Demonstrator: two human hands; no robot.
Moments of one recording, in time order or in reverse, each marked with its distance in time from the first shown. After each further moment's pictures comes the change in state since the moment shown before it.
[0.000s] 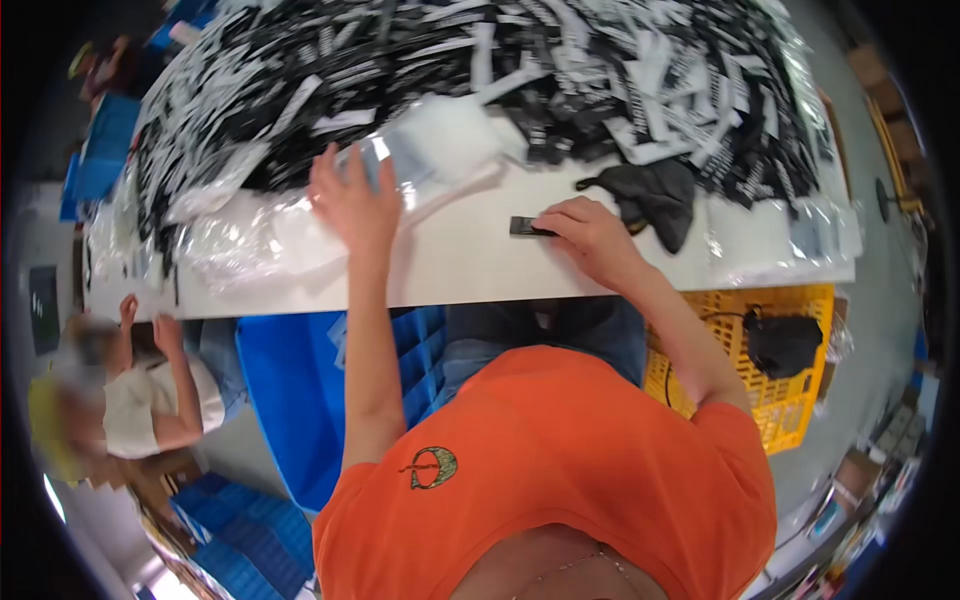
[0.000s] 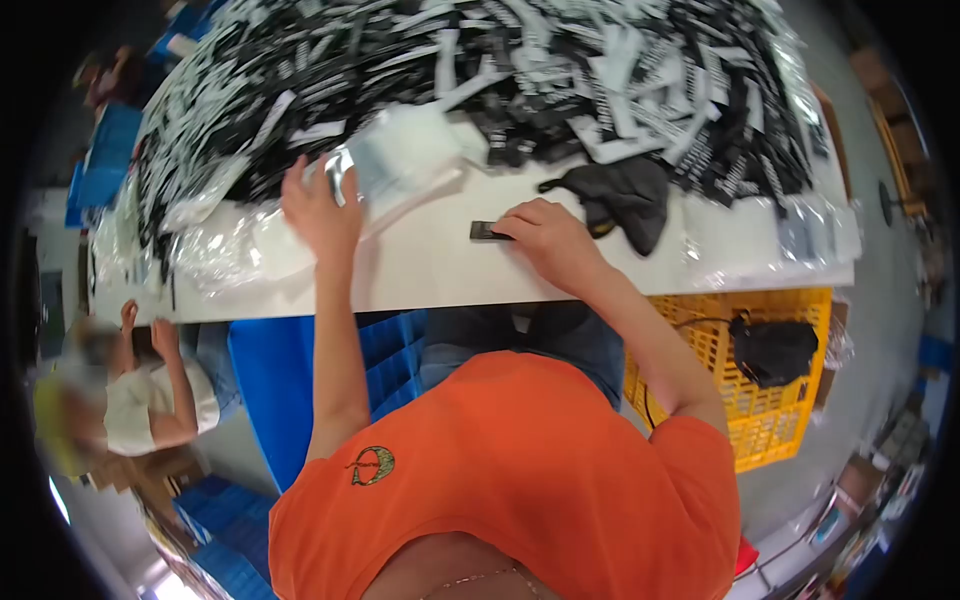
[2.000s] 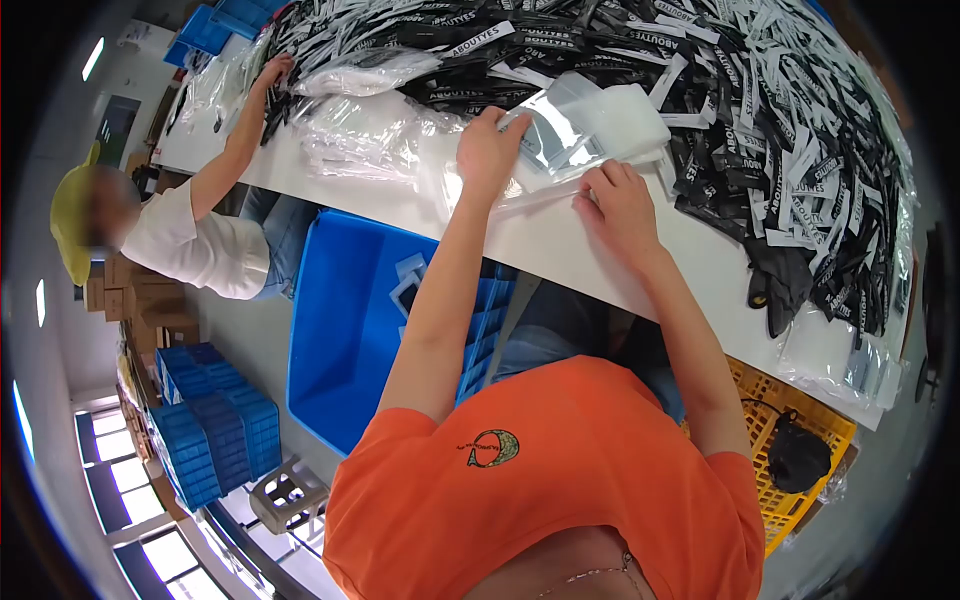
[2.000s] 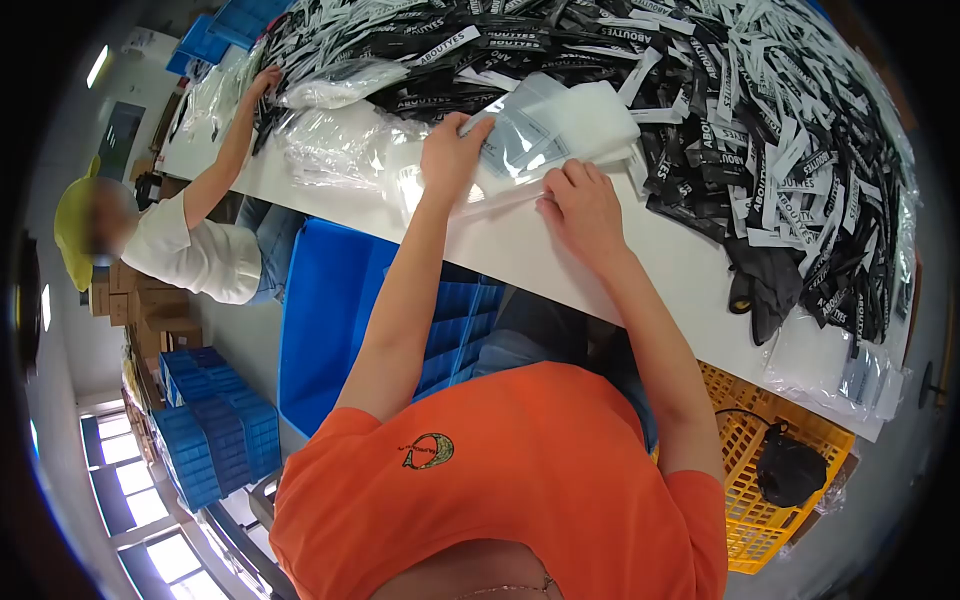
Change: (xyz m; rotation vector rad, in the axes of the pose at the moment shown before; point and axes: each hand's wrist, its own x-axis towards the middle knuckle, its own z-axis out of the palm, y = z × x) left_hand 0.021 -0.033 -0.020 -0.409 -0.420 -0.711; right_hand 0.113 -0.047 0.087 -0.031 0.060 -0.115
